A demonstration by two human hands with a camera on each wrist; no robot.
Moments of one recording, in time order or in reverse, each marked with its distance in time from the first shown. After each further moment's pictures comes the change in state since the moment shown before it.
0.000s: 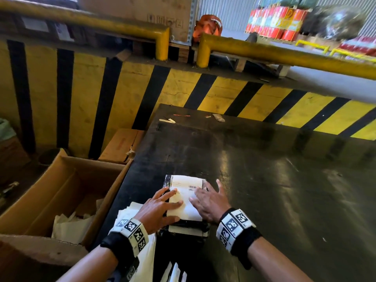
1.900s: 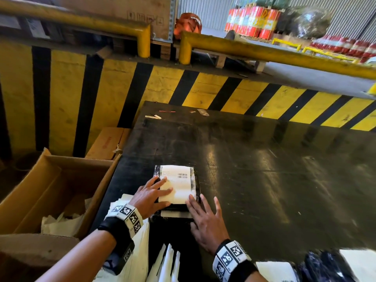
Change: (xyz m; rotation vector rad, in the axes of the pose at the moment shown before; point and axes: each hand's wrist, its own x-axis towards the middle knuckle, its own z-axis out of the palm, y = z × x) left_hand 0.002 0.001 0.005 0.075 -0.030 -0.016; right_hand -0.083 -0.030 0.075 0.072 0.189 0.131
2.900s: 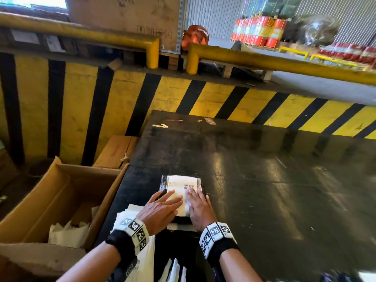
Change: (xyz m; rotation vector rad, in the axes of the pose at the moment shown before) left_hand -0.001 0.006 0.005 0.148 0.117 0.185; right_hand 0.082 -0.008 -0.008 0.390 -0.033 0.063
